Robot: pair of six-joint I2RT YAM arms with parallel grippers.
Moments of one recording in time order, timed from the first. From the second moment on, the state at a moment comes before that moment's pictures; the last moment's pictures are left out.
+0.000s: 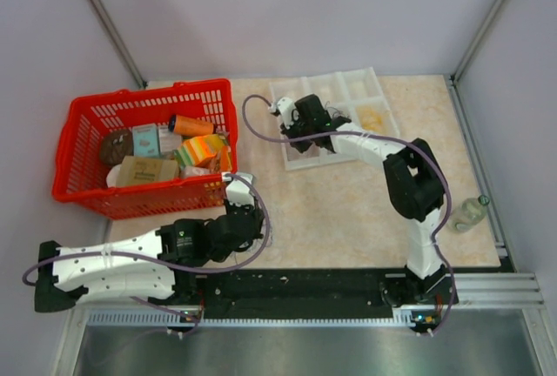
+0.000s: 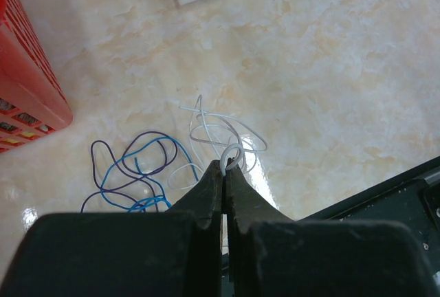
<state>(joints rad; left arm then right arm) -1.31 0.81 0.71 -0.52 -0.71 -0.76 0.63 2.03 1.53 -0.26 -0.15 -0.32</state>
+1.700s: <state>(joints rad) -1.08 1.07 0.80 -0.24 -0.22 -0.79 0.63 0.83 0.56 -0.19 -0.33 0.39</state>
